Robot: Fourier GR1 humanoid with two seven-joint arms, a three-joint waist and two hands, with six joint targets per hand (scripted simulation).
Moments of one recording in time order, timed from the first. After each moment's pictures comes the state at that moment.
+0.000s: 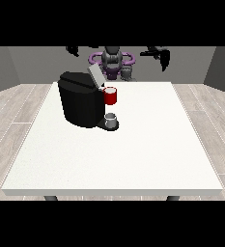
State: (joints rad) left arm -0.46 0.03 0.29 -0.94 -0.13 -0.31 -0.18; right arm -0.27 -0.17 -0.03 -1.42 -0.03 0.00 0.04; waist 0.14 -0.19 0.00
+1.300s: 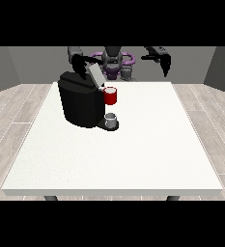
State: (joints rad) left arm -0.27 0.06 0.18 -1.35 0.00 -0.22 -0.07; right arm -0.56 -0.16 -0.07 -1.13 -0.01 0.05 -0.03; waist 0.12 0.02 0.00
